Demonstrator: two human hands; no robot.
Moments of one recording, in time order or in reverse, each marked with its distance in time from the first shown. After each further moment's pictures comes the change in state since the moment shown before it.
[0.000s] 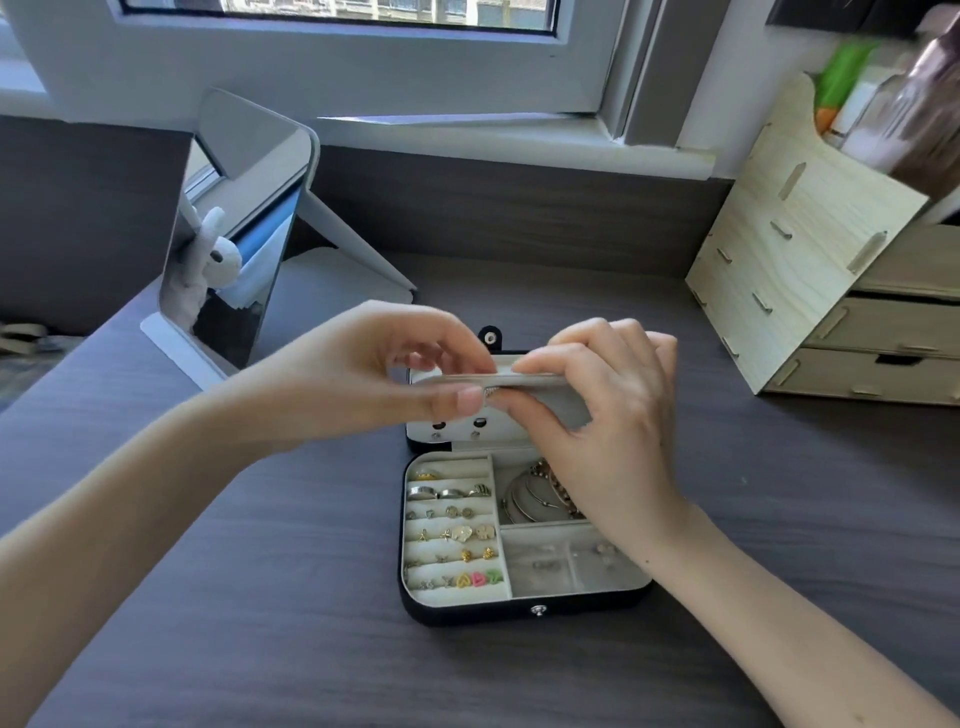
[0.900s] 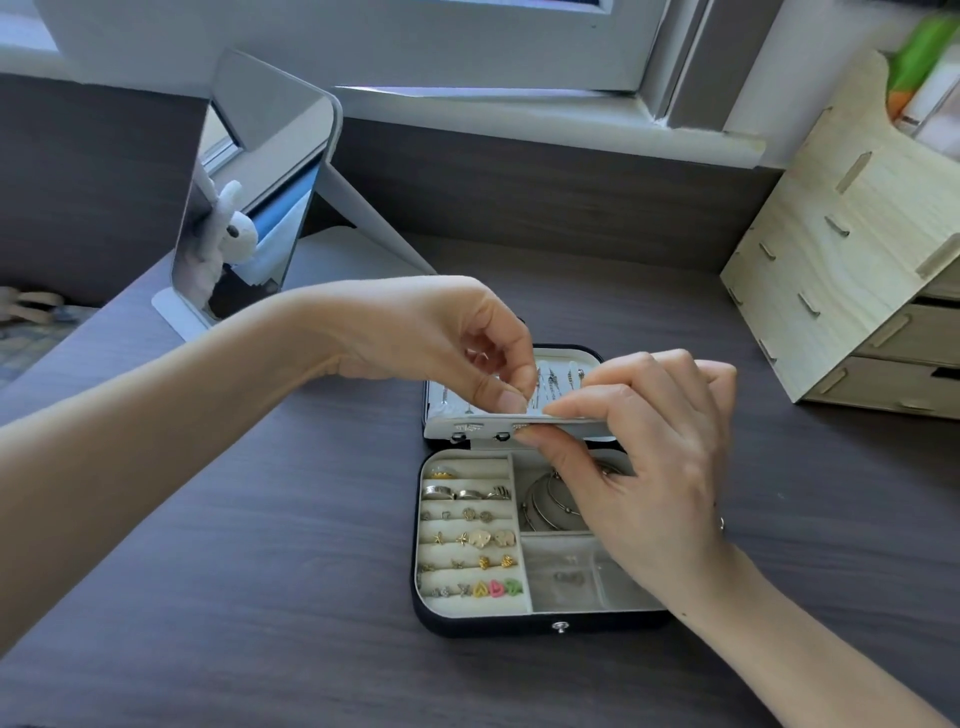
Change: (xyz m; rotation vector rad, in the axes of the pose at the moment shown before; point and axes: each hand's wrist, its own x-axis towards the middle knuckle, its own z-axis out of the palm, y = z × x) left_hand 0.044 -0.004 -0.012 0.050 -0.390 -0.119; right_hand -0.013 0.000 -0.002 -0.008 0.059 -0.093
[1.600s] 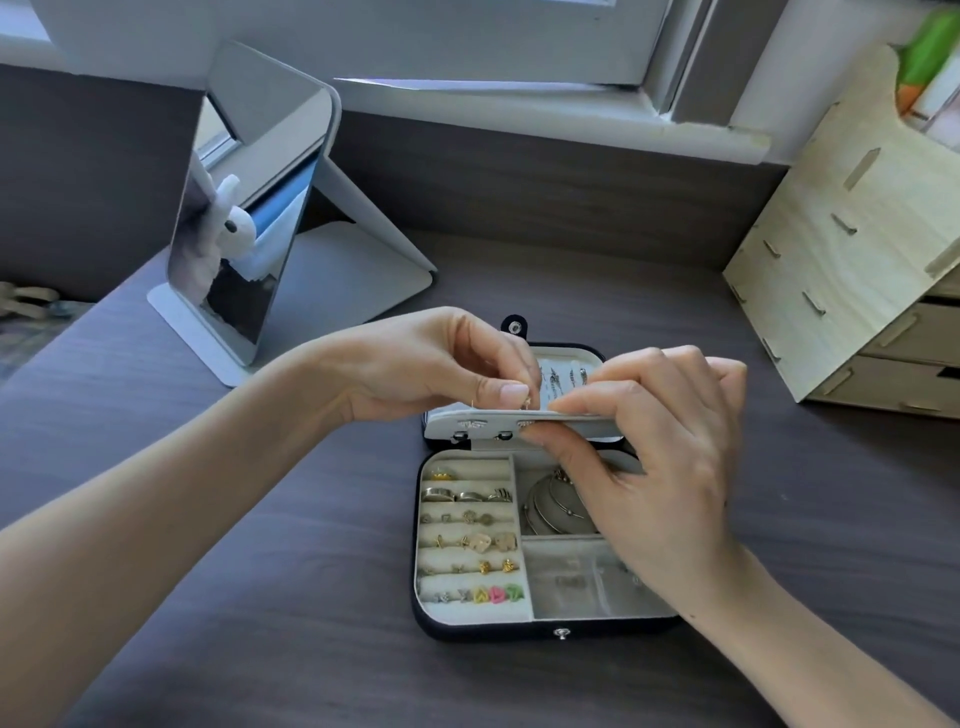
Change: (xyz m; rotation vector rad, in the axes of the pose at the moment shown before) left_hand 0.003 -0.029 0.020 -0.554 0.036 0.052; right_hand 0.001 0.003 0.000 0.007 0.004 -0.024
